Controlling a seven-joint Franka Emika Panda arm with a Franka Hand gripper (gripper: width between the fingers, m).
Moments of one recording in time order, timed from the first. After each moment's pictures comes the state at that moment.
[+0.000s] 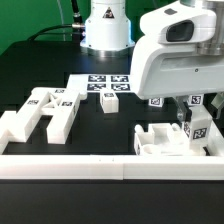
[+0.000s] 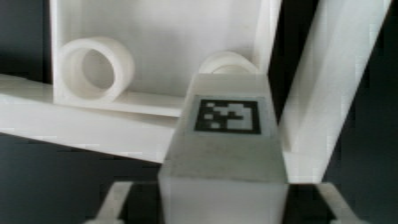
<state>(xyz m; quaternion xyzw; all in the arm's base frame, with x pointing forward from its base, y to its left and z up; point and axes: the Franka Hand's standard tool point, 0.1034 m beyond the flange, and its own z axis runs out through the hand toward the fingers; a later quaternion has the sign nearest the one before) 0.695 0.085 0.092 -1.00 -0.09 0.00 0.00</state>
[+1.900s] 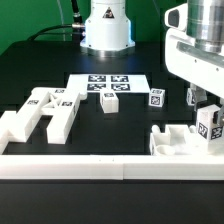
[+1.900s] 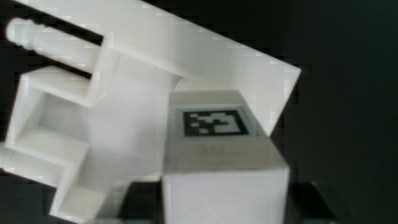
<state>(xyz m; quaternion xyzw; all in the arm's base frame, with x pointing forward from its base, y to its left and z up) 0.691 0.106 0.091 -0.82 0.57 -0.01 0.03</state>
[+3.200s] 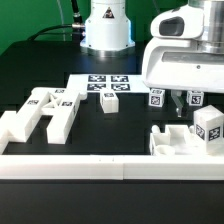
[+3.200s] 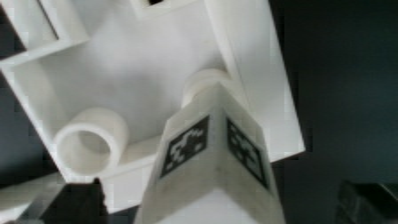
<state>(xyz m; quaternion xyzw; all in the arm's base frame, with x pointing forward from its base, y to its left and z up) 0.691 0.102 0.088 -0.99 0.12 -0.02 0.02</state>
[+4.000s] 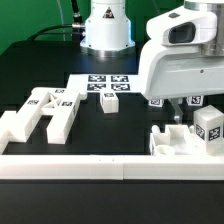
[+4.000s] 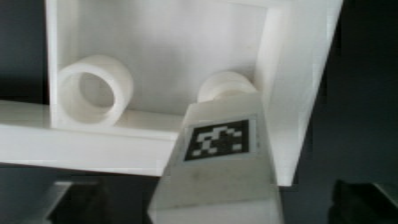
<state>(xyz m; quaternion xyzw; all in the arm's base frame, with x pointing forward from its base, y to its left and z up) 0.690 0.100 0.086 -1.00 -0.04 -0.02 0.02</state>
